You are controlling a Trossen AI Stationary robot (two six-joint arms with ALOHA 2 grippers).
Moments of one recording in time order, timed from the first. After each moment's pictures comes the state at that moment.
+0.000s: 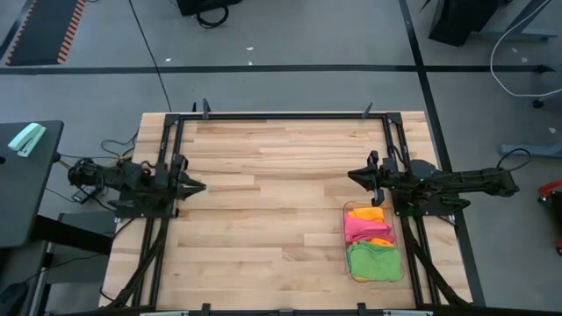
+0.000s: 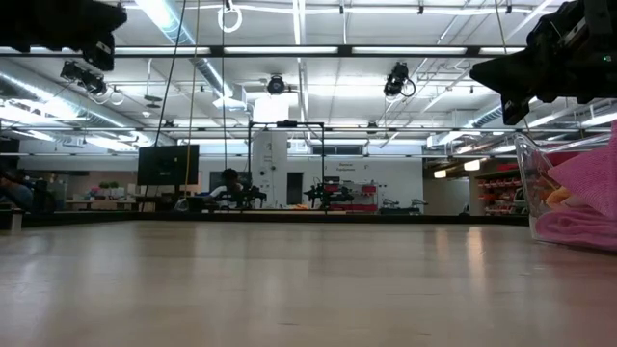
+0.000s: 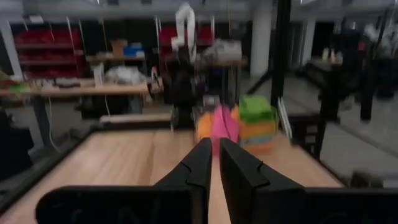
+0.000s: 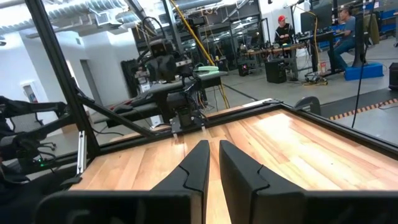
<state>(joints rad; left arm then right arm) -0.30 0.01 0.24 -0.13 -0.26 0.03 -0.01 0.17 0.01 0.27 0.10 0.21</state>
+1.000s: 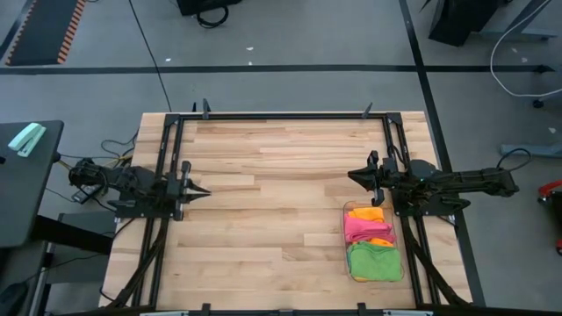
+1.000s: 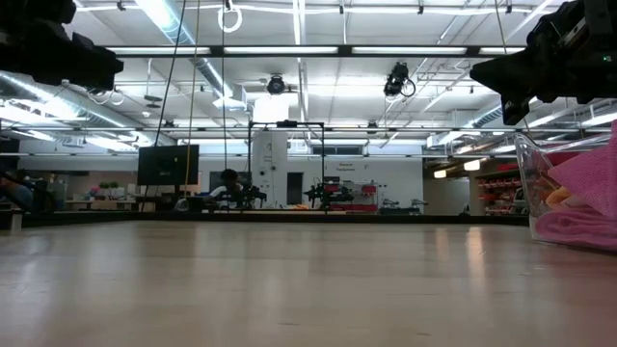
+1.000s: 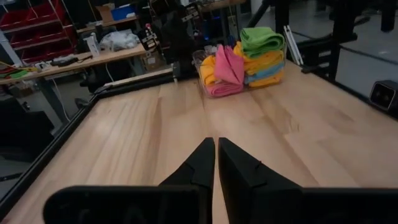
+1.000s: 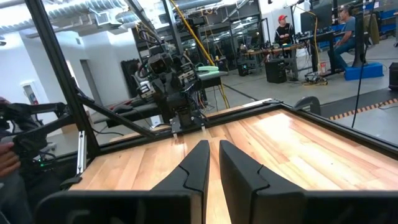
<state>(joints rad) -0.30 0.01 0.20 -0.32 -0.26 0.16 -0.01 0.17 0.01 0.27 0.10 0.21</state>
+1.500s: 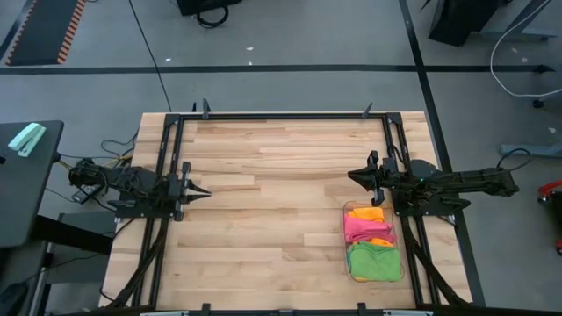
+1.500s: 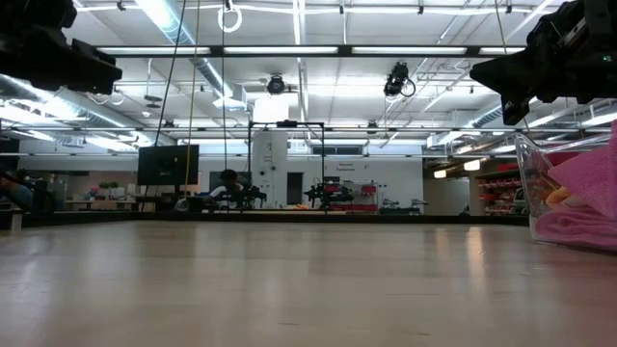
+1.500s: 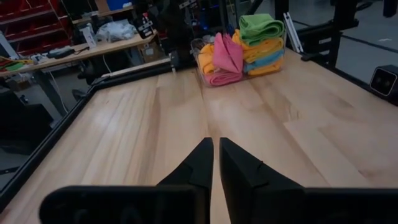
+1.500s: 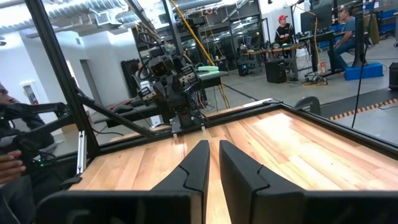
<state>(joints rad) -0.30 0.01 0.20 -0.37 -0.26 0.17 -0.01 0.17 0.01 0.27 0.10 0.21</state>
